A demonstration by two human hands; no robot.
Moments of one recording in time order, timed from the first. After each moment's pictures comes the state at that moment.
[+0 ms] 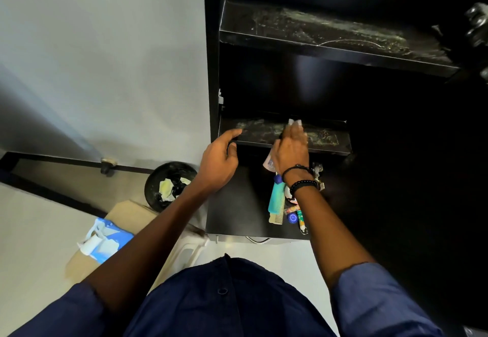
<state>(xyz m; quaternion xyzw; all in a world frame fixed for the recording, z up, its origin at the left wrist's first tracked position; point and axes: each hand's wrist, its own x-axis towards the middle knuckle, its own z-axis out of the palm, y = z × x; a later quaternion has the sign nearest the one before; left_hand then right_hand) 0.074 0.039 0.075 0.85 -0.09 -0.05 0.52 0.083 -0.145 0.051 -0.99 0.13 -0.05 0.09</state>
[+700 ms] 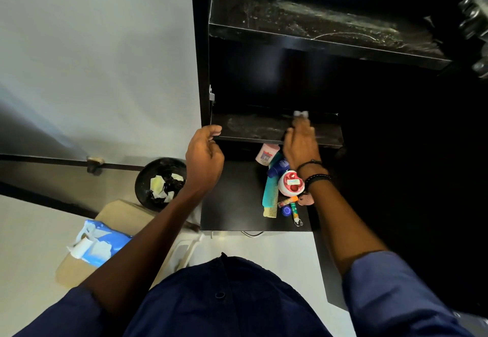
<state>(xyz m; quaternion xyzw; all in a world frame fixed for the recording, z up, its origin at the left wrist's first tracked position) 0.077 0.042 0.055 0.83 -0.03 0.08 0.55 0.080 -0.184 0.047 -0.97 0.17 -0.08 0.17</state>
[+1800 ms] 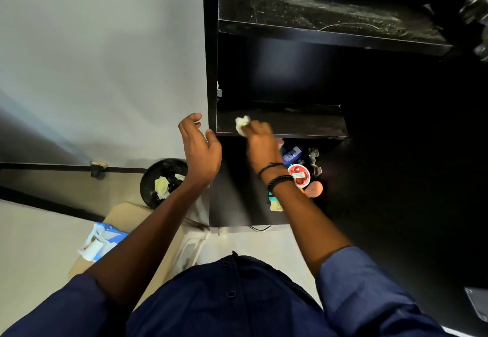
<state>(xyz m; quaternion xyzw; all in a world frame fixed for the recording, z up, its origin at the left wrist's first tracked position) 0.089 0.056 0.060 0.82 0.03 0.10 0.56 0.078 -0.087 0.053 -0.99 -0.01 -0.08 0.14</state>
